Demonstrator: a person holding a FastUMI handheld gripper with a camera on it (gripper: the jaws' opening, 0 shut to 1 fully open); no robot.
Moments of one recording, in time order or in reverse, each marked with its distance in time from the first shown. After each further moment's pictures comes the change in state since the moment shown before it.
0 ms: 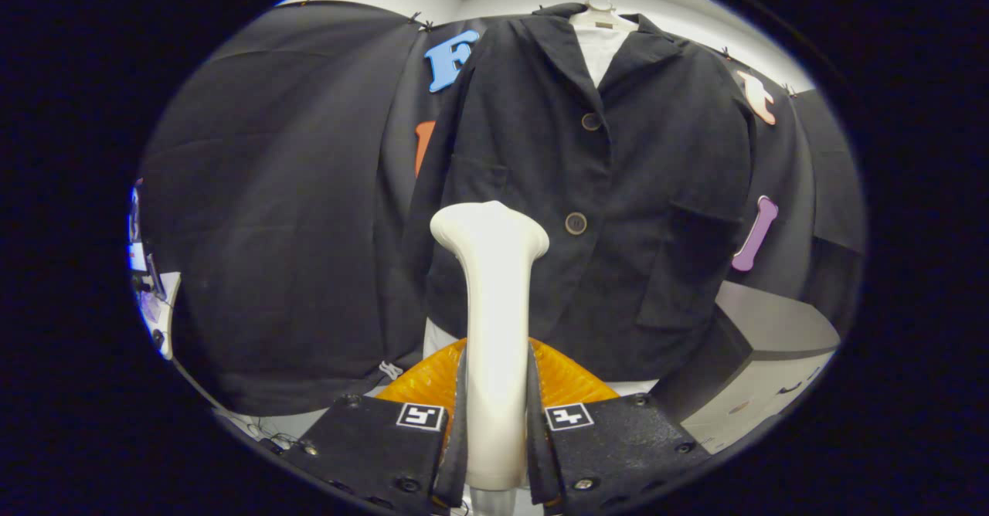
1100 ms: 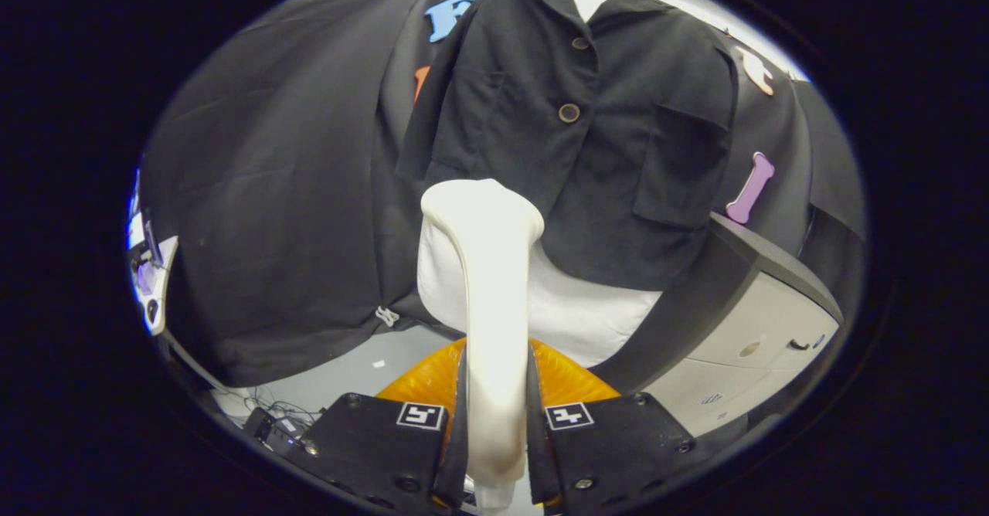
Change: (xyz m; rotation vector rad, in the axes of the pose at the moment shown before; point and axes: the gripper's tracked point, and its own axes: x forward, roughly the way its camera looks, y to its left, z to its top) arm -0.041 -0.025 -0.073 0.000 0.145 -0.031
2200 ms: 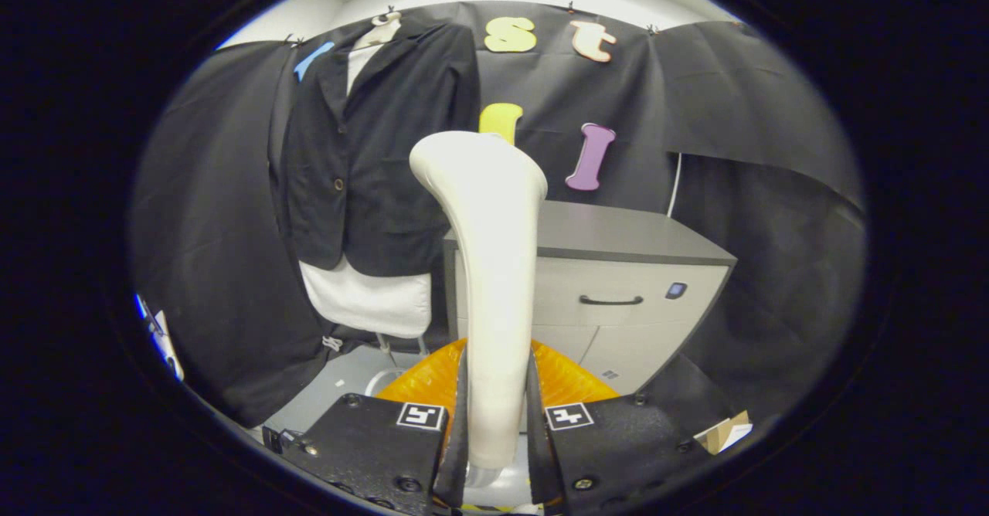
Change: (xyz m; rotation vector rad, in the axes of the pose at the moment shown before) arm -0.203 -0.267 -0.041 0.268 -0.028 -0.254
